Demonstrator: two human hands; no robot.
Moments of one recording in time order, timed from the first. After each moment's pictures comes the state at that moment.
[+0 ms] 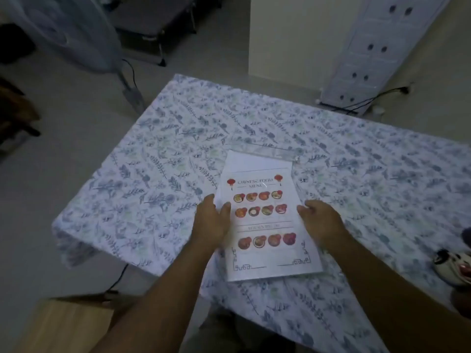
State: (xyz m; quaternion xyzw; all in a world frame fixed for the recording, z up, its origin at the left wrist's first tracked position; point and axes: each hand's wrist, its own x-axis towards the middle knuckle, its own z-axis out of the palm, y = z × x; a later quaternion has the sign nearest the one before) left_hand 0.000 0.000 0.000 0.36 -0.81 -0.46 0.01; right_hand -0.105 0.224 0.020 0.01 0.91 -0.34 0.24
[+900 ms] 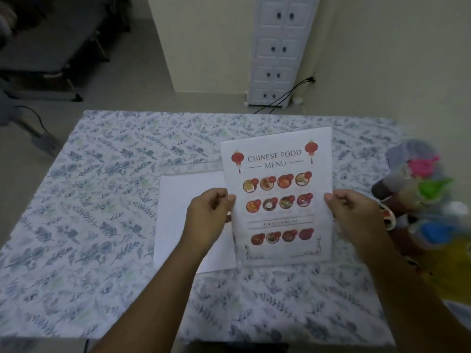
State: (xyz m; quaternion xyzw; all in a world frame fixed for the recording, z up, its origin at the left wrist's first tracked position) left_hand -0.070 0.093 0.056 0.18 -0.73 -0.66 -0.03; right_hand -0.094 0.389 0.069 0.16 0.85 -0.51 -0.02
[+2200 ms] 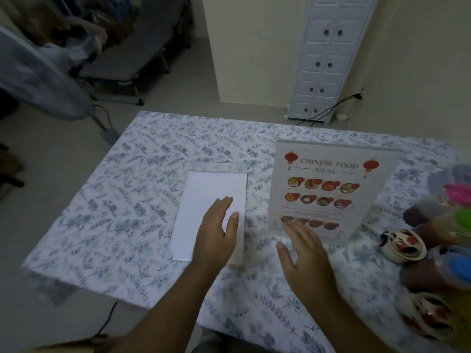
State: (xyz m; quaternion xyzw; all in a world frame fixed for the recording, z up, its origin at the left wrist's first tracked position) left_hand -0.015 0.119 0.020 0.16 -0.89 -0.41 0.12; right_hand -0.025 0.334 0.011 -0.14 0.93 -0.35 0.00
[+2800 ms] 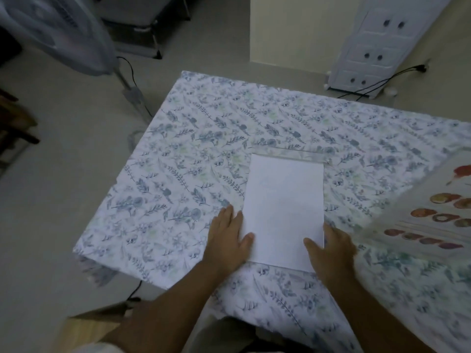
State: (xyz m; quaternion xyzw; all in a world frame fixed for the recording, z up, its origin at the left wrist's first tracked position) left_hand 0.023 -0.069 -0.054 0.17 -0.92 -0.32 -0.13; right_hand -0.046 0.163 -0.039 0.13 0.93 -0.29 0.21
